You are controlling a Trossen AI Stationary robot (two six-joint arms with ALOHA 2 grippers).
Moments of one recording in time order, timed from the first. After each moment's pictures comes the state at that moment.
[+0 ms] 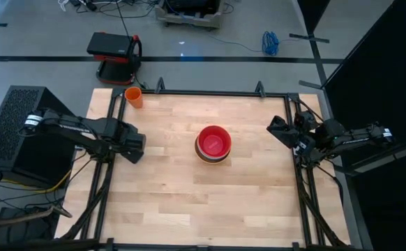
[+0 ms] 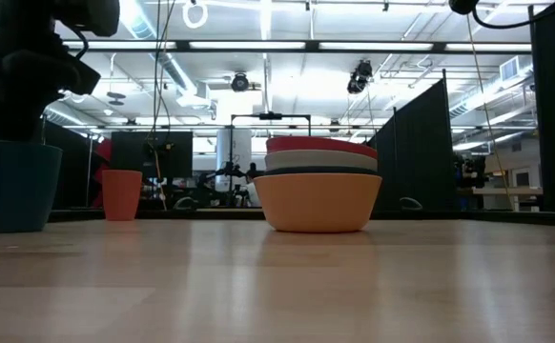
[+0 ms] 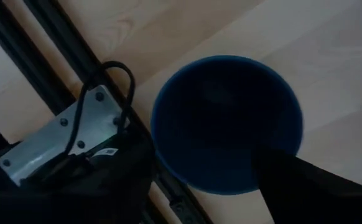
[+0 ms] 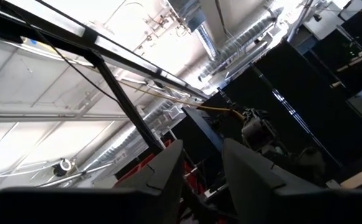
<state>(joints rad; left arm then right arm) -0.08 1.04 0.83 -1.43 -0.10 -1.10 0.17 0.52 0.43 0.62 0.11 0.65</state>
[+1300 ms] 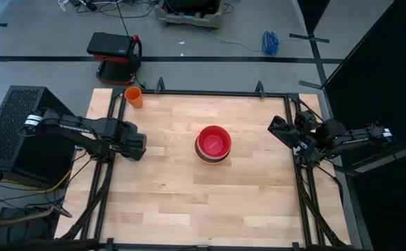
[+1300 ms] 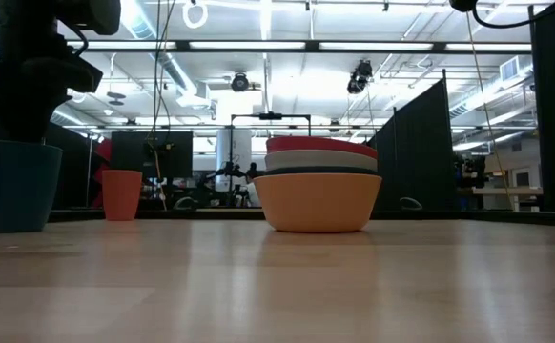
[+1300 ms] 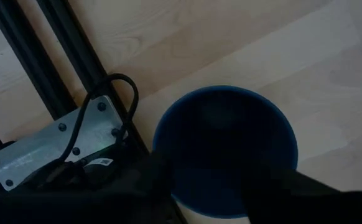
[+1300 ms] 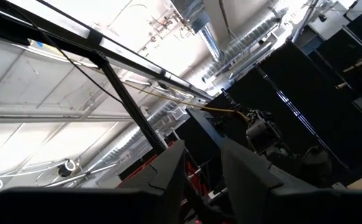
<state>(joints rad) -0.07 1.03 0.83 -1.42 -0.17 -1.19 0.17 0.52 0.43 0.63 0.10 0.65</state>
